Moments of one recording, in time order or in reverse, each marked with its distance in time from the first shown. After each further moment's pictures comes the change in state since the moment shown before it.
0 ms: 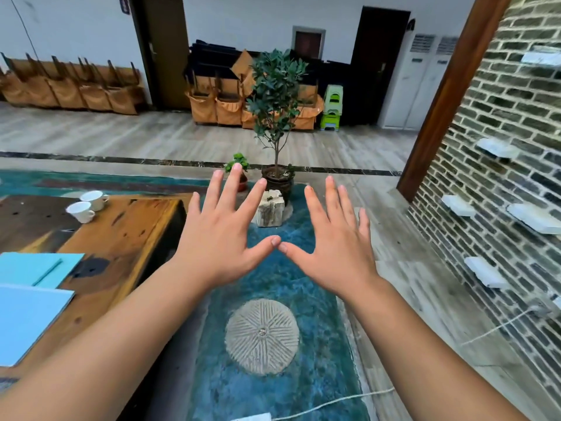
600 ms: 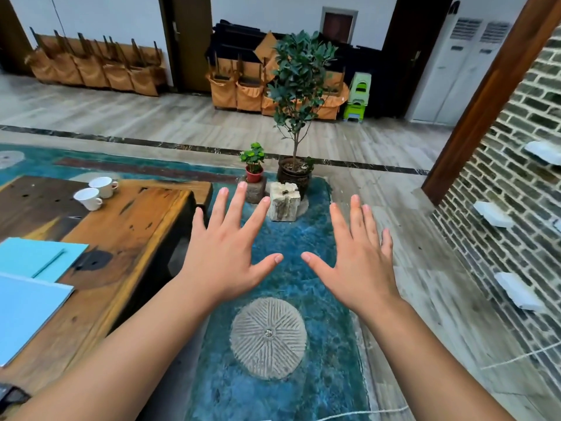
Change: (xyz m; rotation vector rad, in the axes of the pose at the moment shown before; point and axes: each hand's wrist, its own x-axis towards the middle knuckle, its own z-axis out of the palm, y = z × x) left_hand 0.038 -0.037 0.078 0.043 -0.120 -0.087; right_hand 0.065 0.035 0.072 0.004 -0.125 0.063
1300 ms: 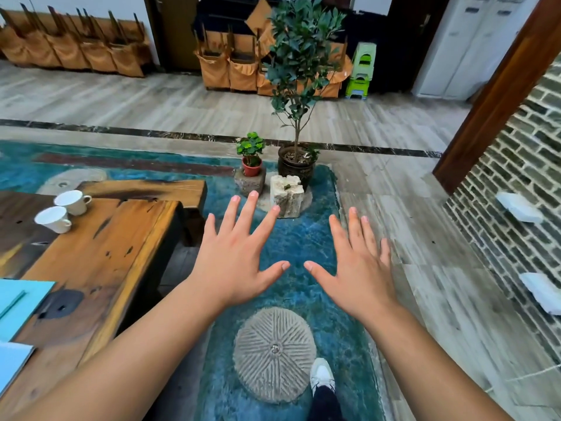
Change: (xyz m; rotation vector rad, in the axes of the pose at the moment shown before) left_hand 0.163 -0.059 0.104 -0.010 -0.139 0.069; right_hand 0.171 0.018 0.094 0.009 -0.124 0.042
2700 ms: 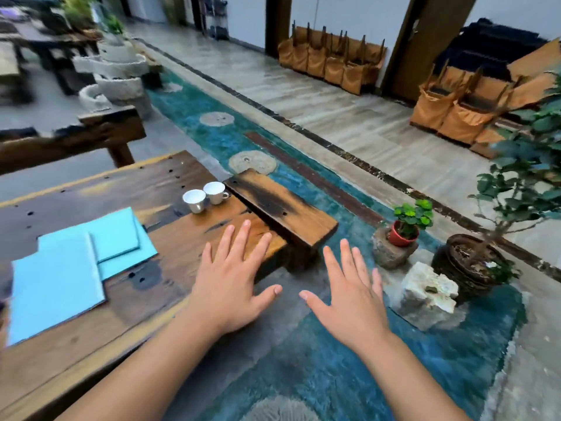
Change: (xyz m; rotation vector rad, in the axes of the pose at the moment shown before) left_hand 0.133 -0.173 0.068 0.095 -0.032 -0.868; right_hand 0.362 -0.140 0.117 0.093 -0.278 -0.801
